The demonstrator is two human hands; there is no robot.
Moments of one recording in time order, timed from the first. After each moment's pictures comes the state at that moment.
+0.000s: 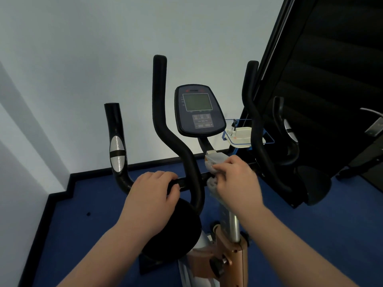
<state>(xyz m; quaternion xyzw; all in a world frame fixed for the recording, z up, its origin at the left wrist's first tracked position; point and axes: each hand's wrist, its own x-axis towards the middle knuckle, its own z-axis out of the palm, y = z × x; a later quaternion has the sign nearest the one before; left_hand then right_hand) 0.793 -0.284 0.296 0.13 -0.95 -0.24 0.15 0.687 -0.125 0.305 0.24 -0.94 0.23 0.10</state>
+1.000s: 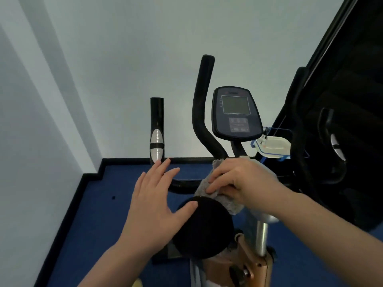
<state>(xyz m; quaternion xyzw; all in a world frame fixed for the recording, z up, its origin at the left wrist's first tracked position) 0.844 -0.300 0.285 0.19 -0.92 -0.28 0.22 0.677 -0.160 0.340 0.65 -0.75 0.13 -0.01</state>
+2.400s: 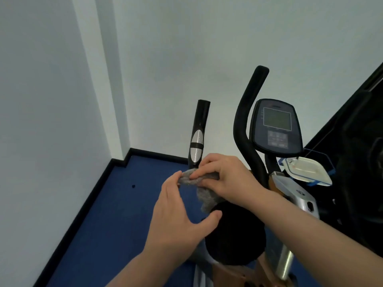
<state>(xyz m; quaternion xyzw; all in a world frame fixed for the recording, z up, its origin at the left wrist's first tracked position) 0.871 -0.287 0.264 0.31 -0.78 -0.46 0.29 0.715 -0.248 0.330 0.61 -0.74 0.26 -0.11</state>
